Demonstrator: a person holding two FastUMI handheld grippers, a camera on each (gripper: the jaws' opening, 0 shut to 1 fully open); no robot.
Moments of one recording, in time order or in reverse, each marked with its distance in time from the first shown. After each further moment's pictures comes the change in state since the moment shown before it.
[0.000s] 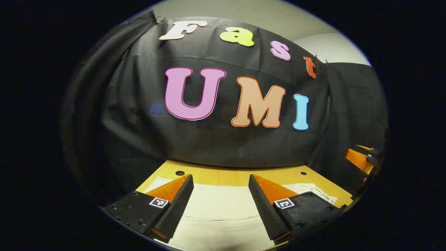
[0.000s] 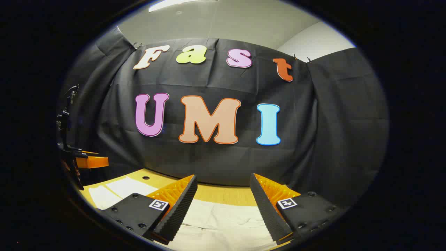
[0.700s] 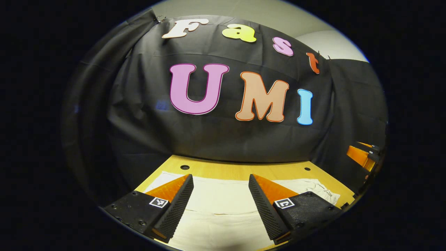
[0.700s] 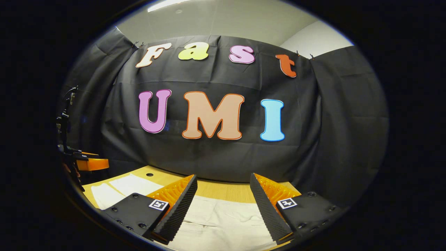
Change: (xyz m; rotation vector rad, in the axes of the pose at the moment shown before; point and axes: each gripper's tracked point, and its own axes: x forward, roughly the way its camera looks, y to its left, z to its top) left arm -0.012 -0.001 -0.018 0.014 0.034 0.043; right arm 0.003 -0.001 -0.012 0.005 0.027 0.038
